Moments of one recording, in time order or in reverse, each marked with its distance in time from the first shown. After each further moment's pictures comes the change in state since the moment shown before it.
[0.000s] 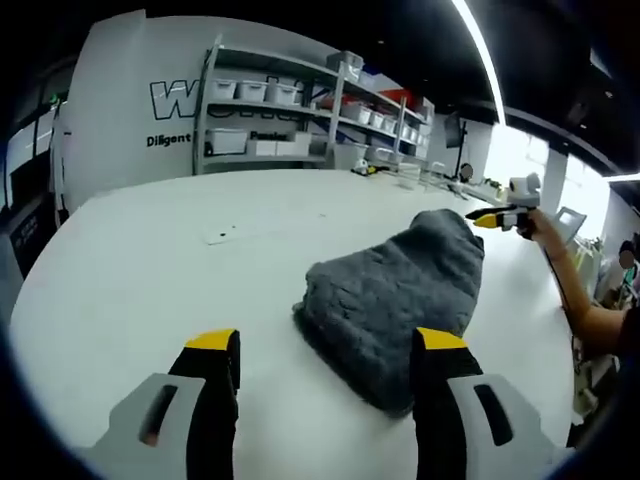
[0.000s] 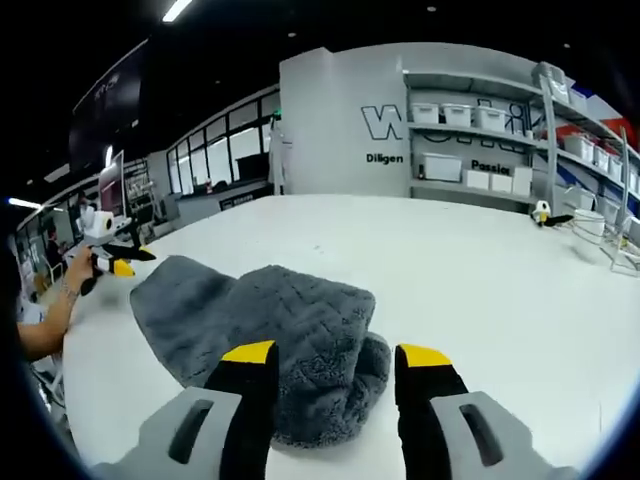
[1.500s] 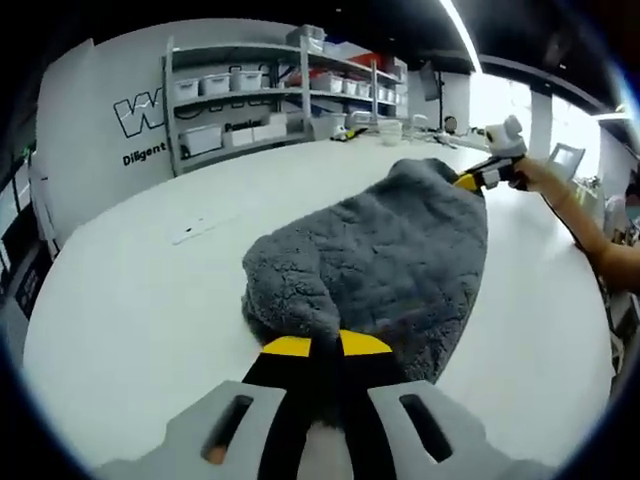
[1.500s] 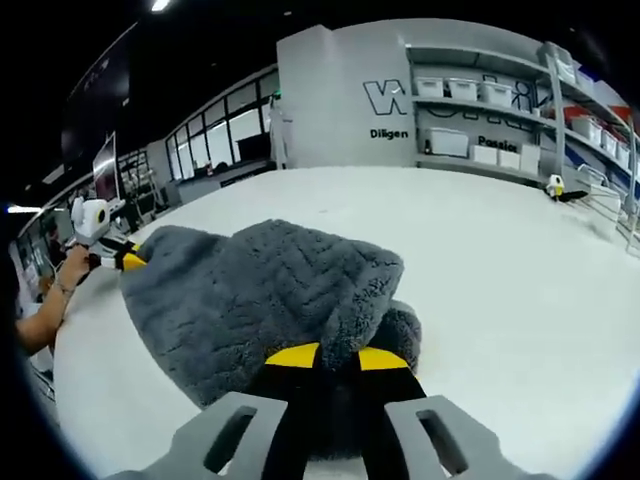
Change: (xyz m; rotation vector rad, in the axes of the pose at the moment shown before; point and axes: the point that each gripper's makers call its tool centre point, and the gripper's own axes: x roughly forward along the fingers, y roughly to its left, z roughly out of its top) left arm 0.033 -0.014 -0.023 0.218 0.110 0.018; right arm 0.042 0.014 -0.032 -0.004 0.084 0.021
